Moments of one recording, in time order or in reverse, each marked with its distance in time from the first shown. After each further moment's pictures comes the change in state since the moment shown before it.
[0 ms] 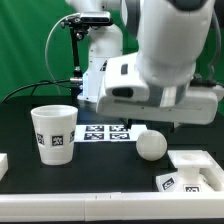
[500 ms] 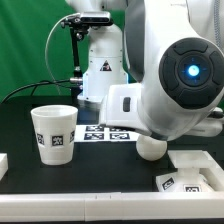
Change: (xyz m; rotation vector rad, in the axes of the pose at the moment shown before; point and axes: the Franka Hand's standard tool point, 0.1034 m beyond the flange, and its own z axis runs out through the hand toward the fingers) arm 0.004 -0.001 -0.005 -0.016 -0.237 -0.008
